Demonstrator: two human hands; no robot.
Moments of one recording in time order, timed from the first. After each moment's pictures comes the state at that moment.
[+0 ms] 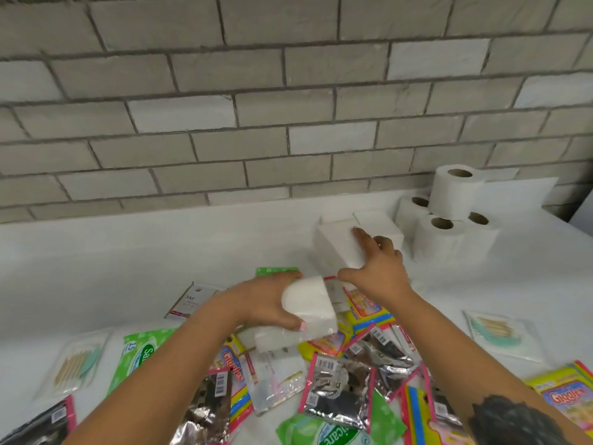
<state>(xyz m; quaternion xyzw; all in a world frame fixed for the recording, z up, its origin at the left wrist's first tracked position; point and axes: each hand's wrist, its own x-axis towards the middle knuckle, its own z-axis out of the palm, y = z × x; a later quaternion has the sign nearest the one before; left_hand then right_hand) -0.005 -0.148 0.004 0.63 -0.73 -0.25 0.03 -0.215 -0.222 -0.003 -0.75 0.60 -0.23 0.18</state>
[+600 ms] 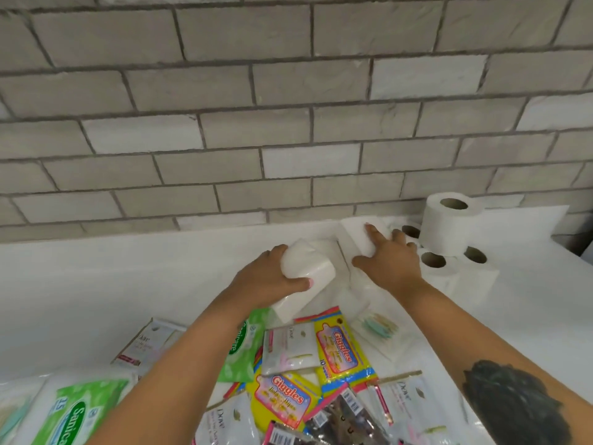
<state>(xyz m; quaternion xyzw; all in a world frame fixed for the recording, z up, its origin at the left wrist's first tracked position) -0.048 -0.257 0.018 0.73 -0.61 -0.23 0.22 -0.260 -0.350 0.016 -0.75 0.64 -0.14 0.10</state>
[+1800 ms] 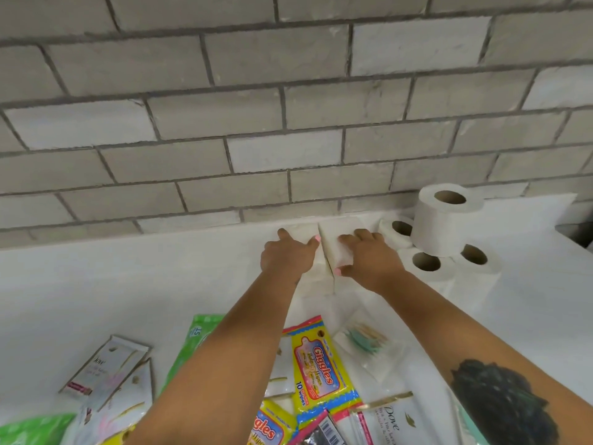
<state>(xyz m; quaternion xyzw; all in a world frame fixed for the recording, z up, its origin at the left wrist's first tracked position) -0.110 -0.380 -0.007 0.86 -0.45 -0.19 0.16 -0.265 -0.405 -0.010 -0.84 0.53 -0.06 0.07</state>
